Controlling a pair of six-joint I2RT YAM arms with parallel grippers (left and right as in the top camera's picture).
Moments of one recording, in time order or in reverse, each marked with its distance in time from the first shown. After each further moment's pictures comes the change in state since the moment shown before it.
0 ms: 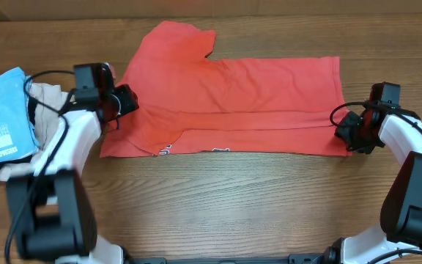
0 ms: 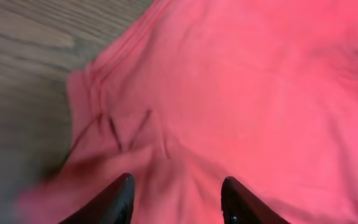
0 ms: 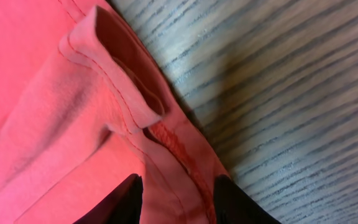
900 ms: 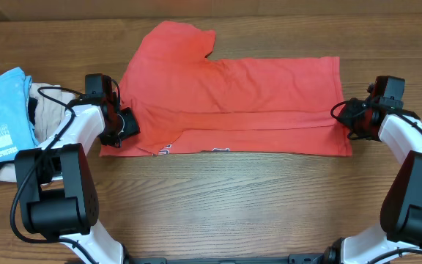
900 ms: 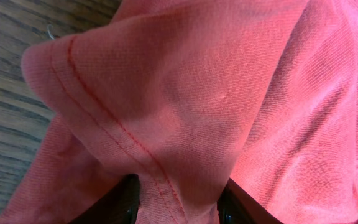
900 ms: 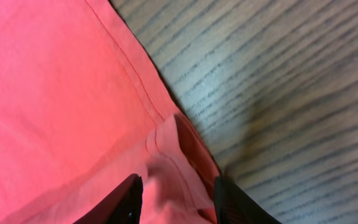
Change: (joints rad) left arm 0.000 0.164 0.029 -0.260 -0.082 0.016; right arm 0.000 0.004 0.000 0.227 -0.030 0.000
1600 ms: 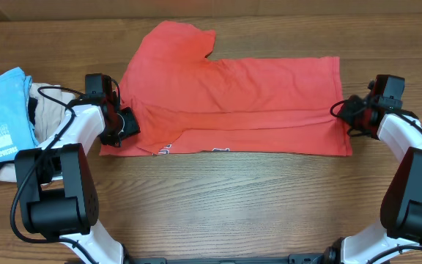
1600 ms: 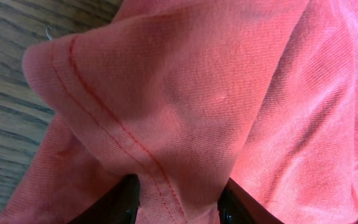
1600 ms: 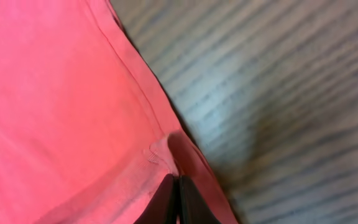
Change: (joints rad) left arm 0.000 0.000 0.000 0.007 0.000 0.000; right arm 0.000 0.022 0.000 0.098 -0.005 0.000
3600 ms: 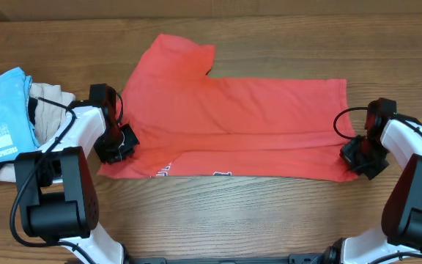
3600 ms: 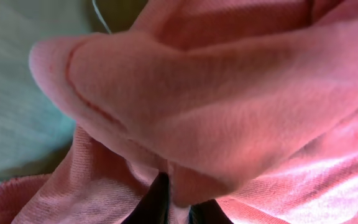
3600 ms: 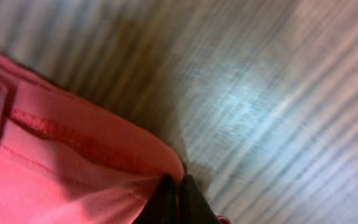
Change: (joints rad) left arm -0.002 -0.020 -0.033 -0.280 -0.076 -0.139; right arm -0.031 -0.043 -0.063 -0.592 0.245 0.287
